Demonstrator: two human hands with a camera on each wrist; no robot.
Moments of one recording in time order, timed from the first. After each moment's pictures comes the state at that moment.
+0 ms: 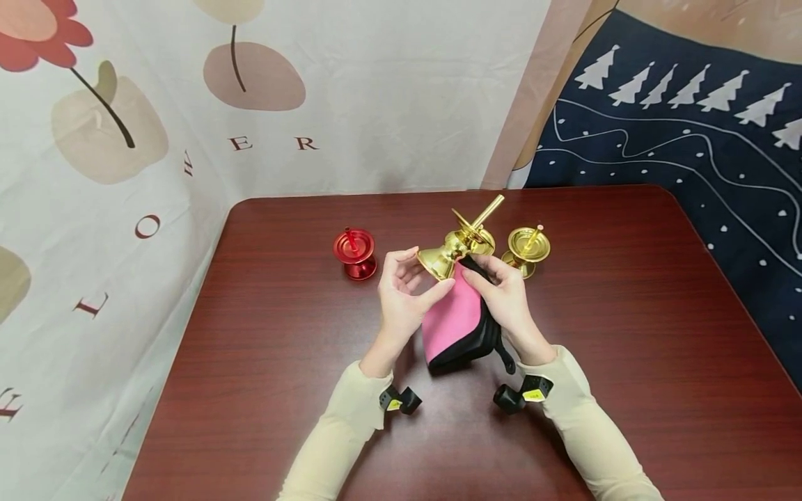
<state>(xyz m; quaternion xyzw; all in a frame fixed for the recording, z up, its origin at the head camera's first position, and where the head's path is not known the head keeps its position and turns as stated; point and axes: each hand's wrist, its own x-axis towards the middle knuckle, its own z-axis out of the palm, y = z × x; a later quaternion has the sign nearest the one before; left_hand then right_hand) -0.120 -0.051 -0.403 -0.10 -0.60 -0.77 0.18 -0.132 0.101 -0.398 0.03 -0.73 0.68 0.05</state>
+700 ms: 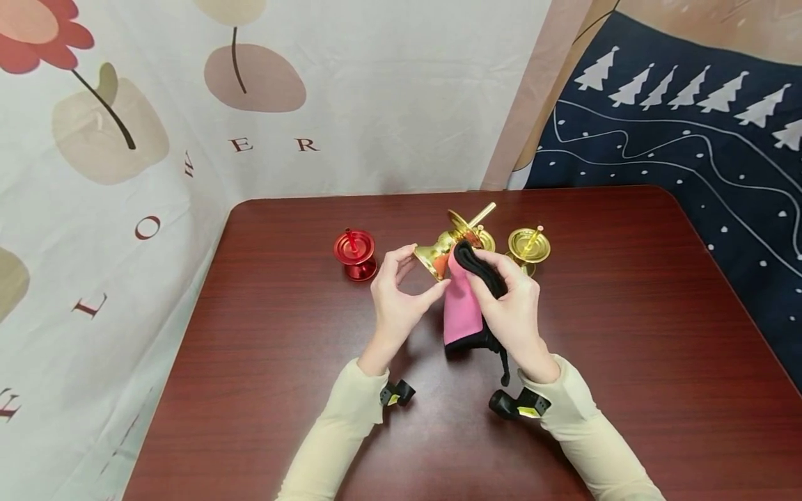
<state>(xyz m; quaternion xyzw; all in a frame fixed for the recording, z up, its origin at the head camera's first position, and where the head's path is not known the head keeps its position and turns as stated) -0.128 -0.062 -0.411 -0.15 -0.72 -0.61 0.31 -0.109 0.096 -0.371 0.16 -0.79 0.52 0.29</state>
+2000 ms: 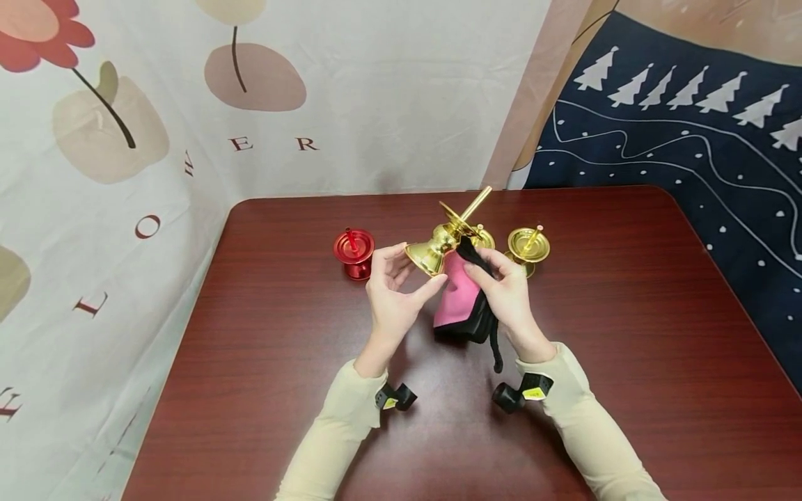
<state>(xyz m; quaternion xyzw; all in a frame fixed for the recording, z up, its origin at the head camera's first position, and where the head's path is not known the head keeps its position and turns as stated) -0.120 -0.058 -0.397 -0.11 -0.64 -0.72 0.25 -0.132 0.097 -0.389 0.03 -0.68 0.73 0.08</state>
